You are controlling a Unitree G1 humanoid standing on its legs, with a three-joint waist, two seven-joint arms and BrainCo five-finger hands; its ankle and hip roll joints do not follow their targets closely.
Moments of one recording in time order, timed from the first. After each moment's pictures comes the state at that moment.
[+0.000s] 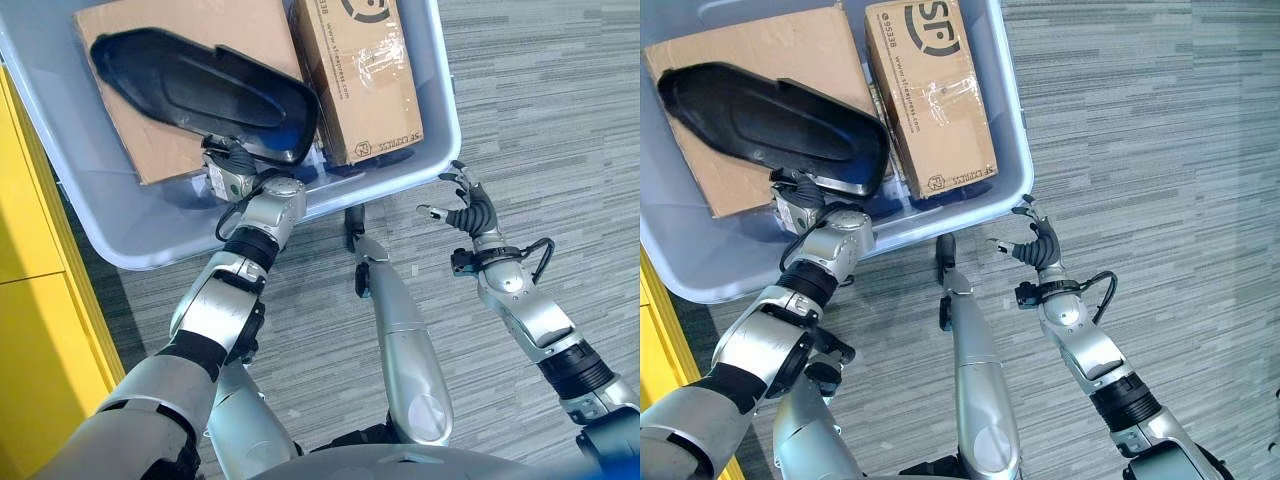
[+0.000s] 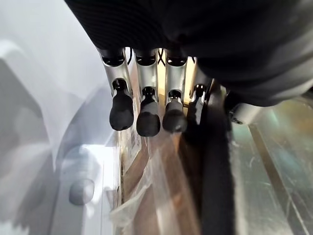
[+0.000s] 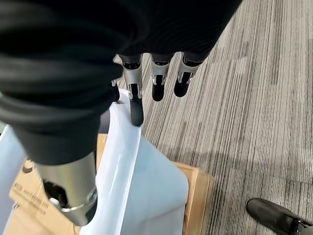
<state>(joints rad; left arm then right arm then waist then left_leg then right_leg) -0.99 0.22 -0.27 0.87 -0.49 0.21 1.32 -0.32 -0.55 0.37 -0.02 0.33 0.15 -0.44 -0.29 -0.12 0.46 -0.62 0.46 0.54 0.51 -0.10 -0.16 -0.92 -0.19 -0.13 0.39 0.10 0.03</state>
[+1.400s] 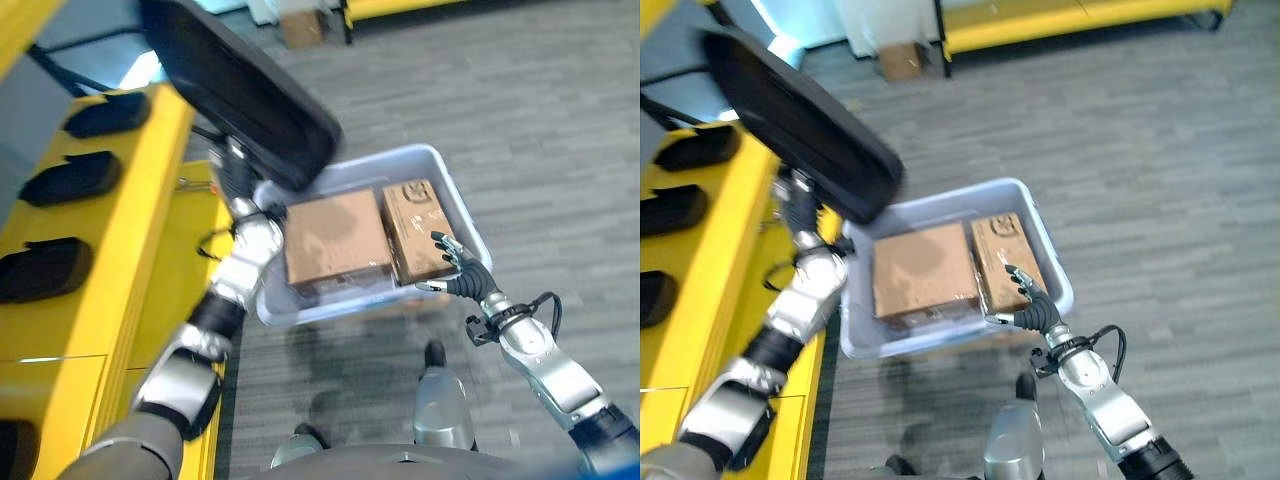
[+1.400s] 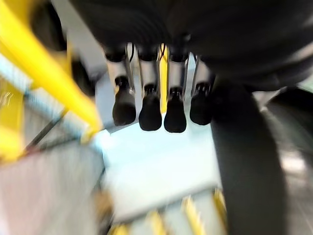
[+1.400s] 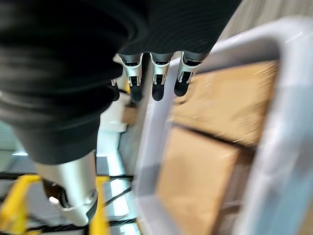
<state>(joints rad) -0.48 0.37 -0.39 0.32 -0.26 -0.04 0.77 0.00 -0.58 0.35 -0.13 0.28 0.08 -0.11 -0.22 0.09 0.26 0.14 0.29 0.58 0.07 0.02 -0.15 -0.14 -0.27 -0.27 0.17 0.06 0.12</state>
